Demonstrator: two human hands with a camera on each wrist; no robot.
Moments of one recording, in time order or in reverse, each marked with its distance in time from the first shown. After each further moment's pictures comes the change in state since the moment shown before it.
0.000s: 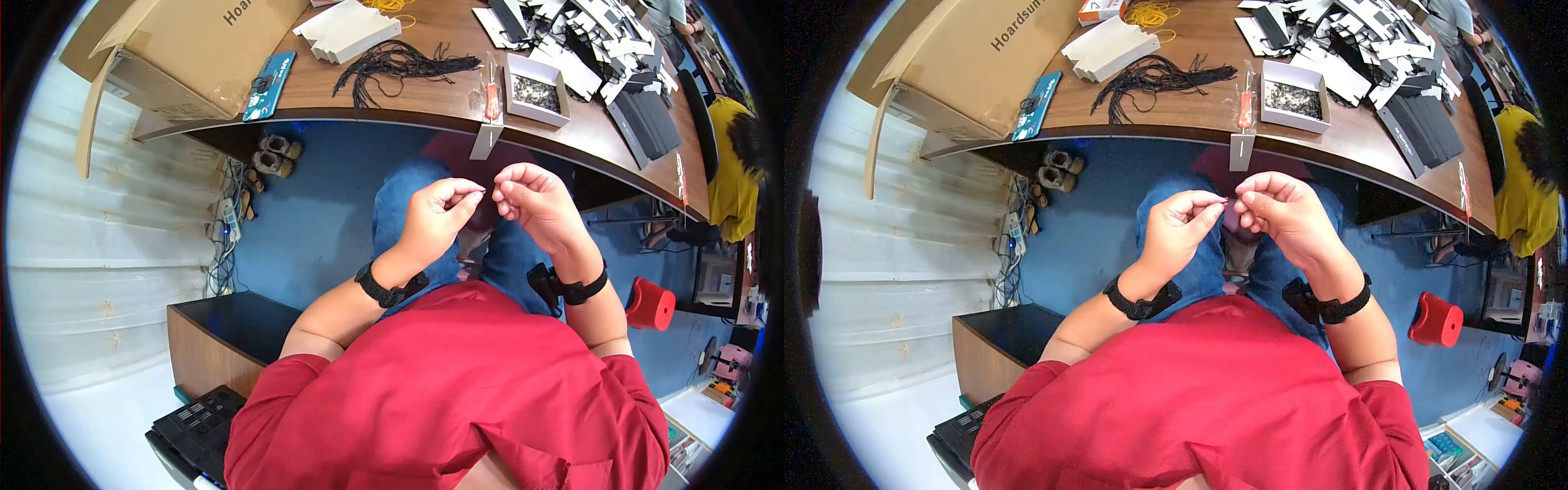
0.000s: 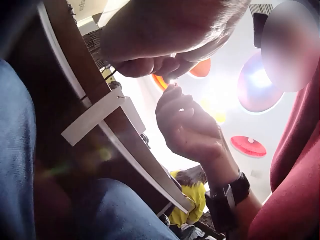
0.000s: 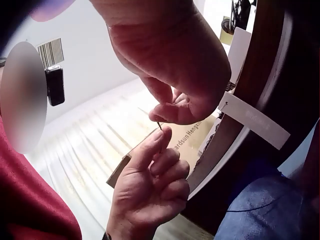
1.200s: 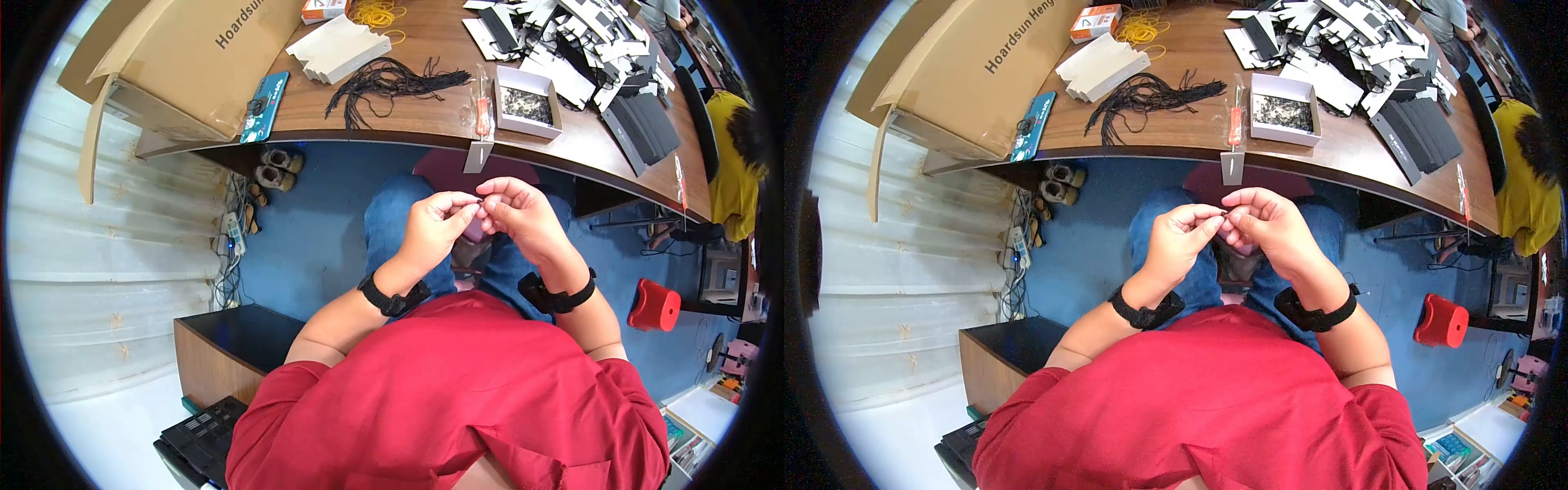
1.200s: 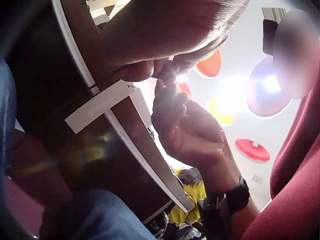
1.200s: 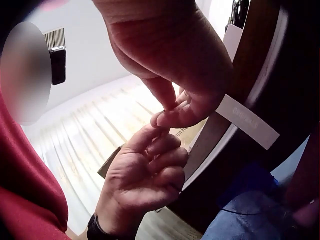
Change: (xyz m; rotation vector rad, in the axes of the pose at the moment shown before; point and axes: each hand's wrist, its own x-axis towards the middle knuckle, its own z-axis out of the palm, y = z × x) left_hand 0.015 0.000 0.009 -0.239 -0.057 -0.084; right_hand 0.011 0.012 -0.005 -0.081 0.041 -0.017
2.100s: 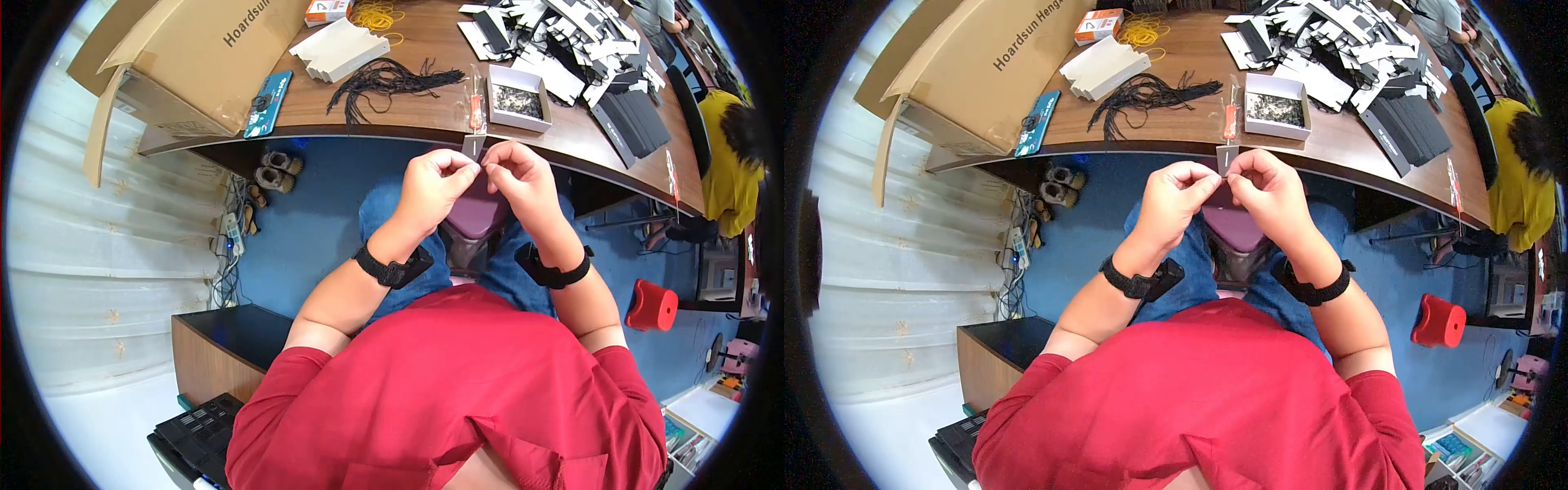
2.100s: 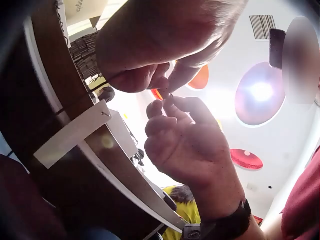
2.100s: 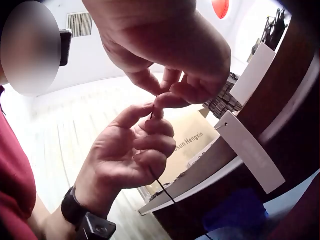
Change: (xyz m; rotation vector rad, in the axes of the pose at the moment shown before) left_hand 0.030 0.028 0.009 0.188 0.047 0.081; right_hand 0.010 -0.016 0.008 -0.354 0.134 -0.439
